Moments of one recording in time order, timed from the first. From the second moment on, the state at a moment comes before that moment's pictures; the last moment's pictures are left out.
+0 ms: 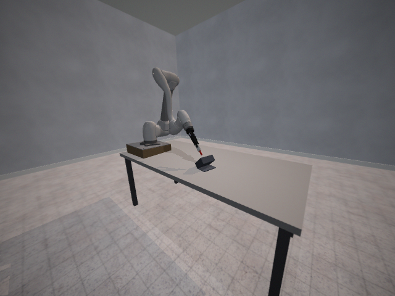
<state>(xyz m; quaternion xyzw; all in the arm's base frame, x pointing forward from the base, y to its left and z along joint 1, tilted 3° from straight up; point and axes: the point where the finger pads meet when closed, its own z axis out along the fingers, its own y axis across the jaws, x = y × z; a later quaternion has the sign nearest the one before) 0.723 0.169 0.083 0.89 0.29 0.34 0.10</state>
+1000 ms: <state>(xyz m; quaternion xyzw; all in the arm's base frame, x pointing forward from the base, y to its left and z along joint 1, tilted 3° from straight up) 0.724 0.169 0.082 0.92 0.15 0.35 0.04</state>
